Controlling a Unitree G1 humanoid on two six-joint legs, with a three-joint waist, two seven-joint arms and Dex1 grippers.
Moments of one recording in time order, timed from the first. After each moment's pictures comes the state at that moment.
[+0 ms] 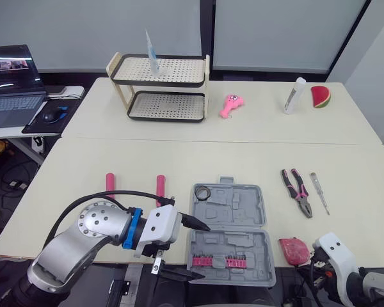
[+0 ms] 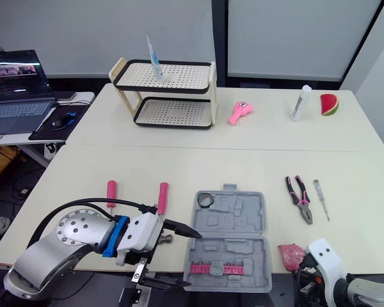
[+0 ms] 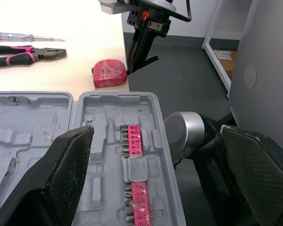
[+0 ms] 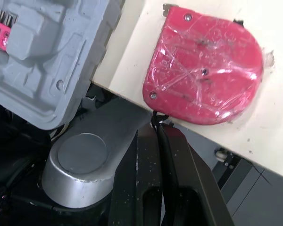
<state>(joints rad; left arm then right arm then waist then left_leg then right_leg) -0.09 0.84 -0.19 -0.64 -0.50 0.45 -1.23 0.53 -0.72 -0.27 -0.81 0.51 1.19 0.56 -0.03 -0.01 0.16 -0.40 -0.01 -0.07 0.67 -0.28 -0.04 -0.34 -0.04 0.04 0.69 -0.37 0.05</state>
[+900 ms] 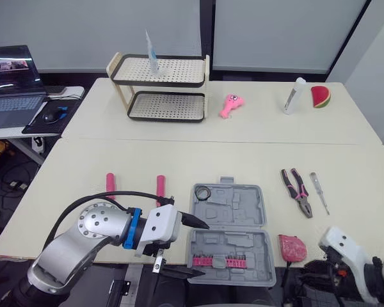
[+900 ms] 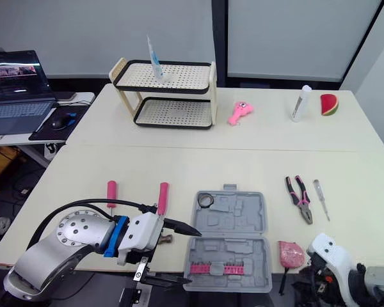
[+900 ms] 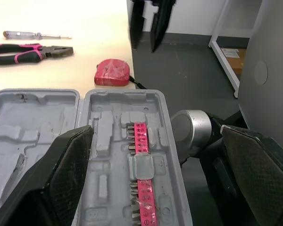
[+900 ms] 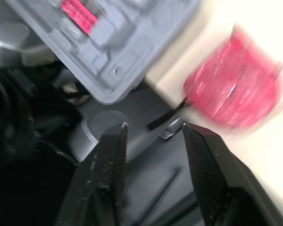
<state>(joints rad) -0.08 0.84 -0.19 -0.64 -0.48 0.42 -1.21 0.57 -1.07 -0.37 -0.78 0.48 0.80 0.95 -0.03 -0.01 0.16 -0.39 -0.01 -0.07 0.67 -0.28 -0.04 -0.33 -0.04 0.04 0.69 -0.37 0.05</state>
